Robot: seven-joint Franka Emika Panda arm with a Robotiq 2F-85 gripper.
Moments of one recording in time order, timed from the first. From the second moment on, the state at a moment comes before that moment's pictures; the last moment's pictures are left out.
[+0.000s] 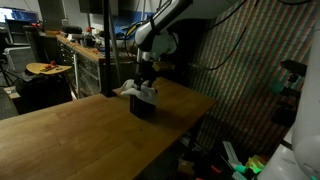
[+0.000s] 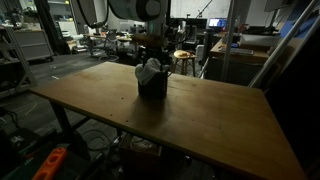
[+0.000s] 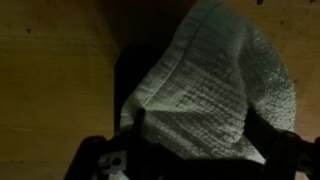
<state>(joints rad) -0.14 0.29 0.00 -1.98 0.10 2.32 -0.34</state>
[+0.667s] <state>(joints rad) -0.13 0.20 0.00 -2.00 0.10 2.32 -0.34</state>
